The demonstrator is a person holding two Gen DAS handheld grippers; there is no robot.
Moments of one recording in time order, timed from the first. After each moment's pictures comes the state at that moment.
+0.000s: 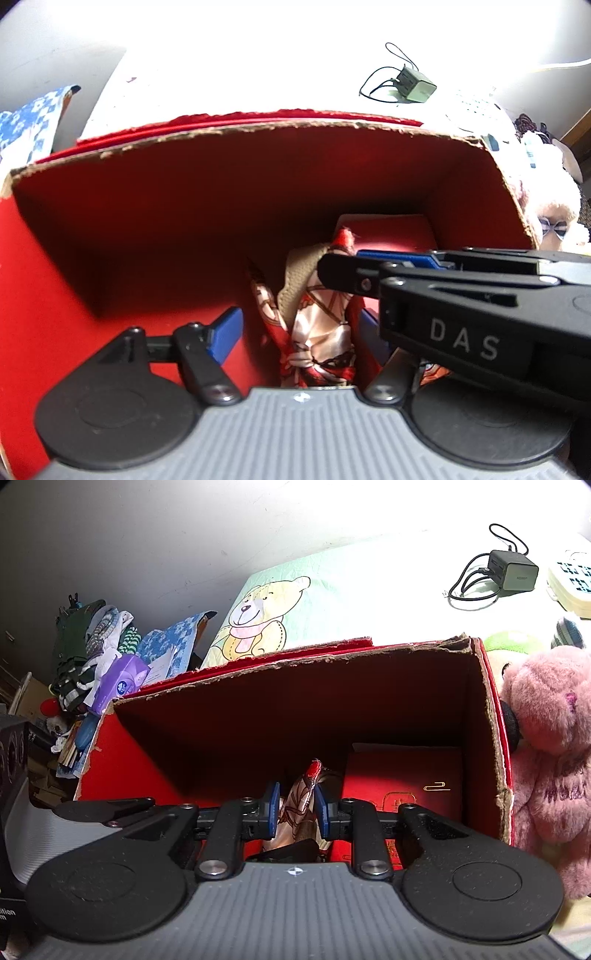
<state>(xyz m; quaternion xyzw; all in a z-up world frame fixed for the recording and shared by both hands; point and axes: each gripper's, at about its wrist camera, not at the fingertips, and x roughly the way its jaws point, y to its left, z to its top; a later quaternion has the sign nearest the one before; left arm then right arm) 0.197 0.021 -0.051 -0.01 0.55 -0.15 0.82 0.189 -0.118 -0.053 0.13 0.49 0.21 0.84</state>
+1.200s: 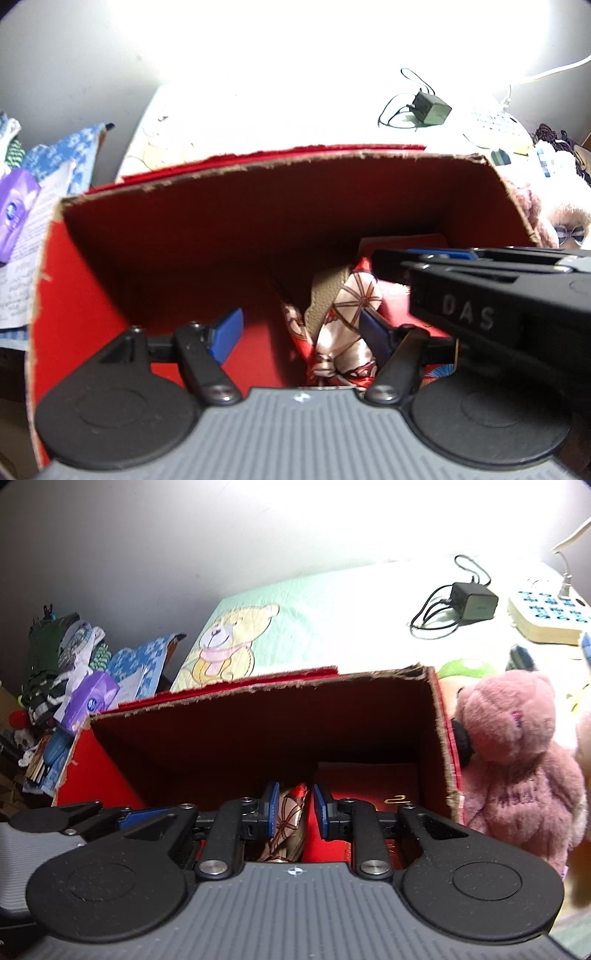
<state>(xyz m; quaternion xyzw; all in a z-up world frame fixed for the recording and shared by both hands) 0.182 0.015 -0.032 0.03 0.50 -0.10 0.86 0.173 -0.123 -0.038 0.10 0.45 0.15 0.88</state>
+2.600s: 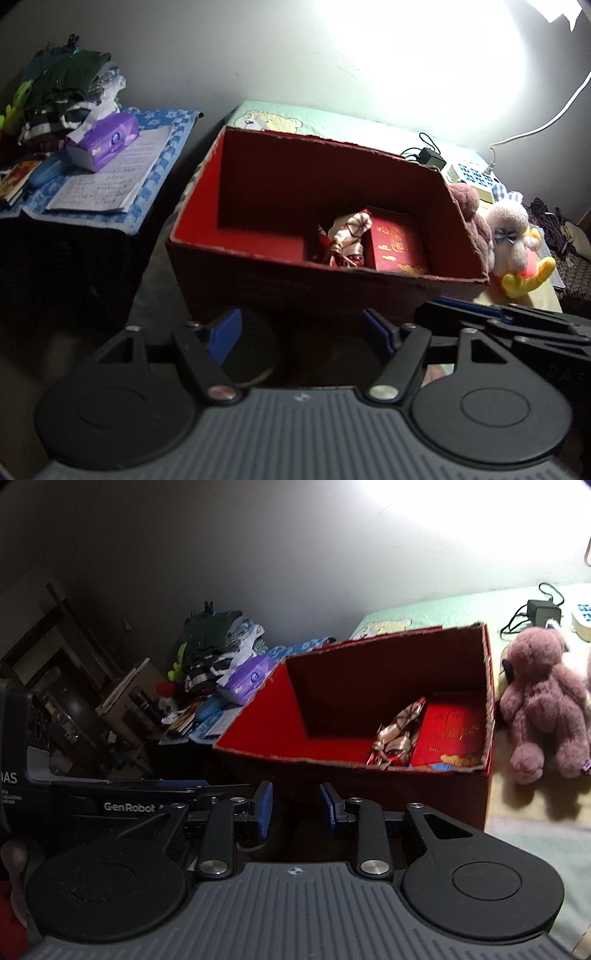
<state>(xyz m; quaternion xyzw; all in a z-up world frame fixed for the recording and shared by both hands) -0.014 0.069 0.021 -0.08 0.43 -0.04 0.90 0.008 -0.156 -0.013 0.14 0.37 0.36 0.85</state>
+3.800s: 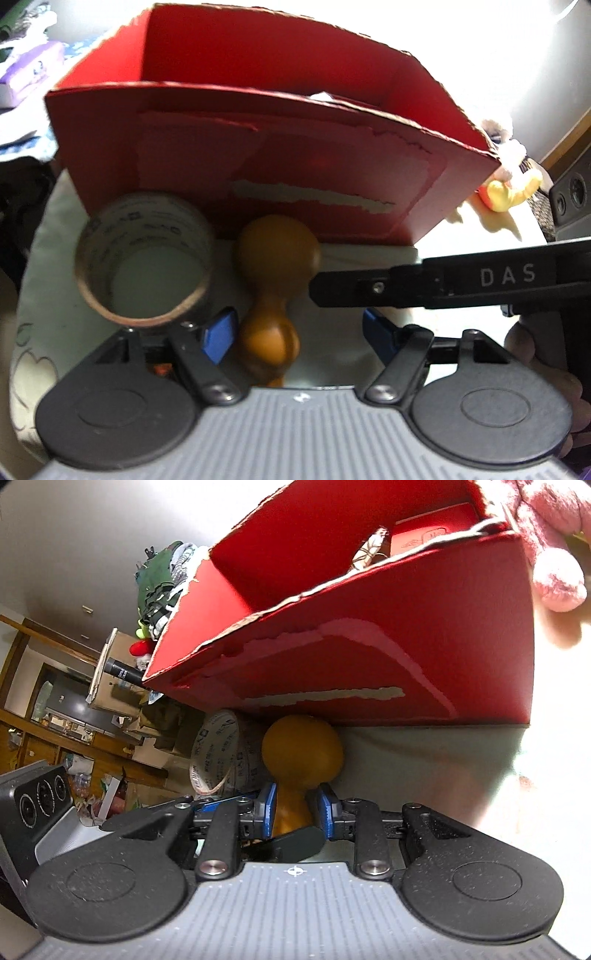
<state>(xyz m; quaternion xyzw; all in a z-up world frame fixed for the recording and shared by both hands) 0.005 0.053 -0.082 -0.08 0.50 -0.15 0.85 0.039 -0.149 -0.095 0.22 0.53 0.34 0.74</state>
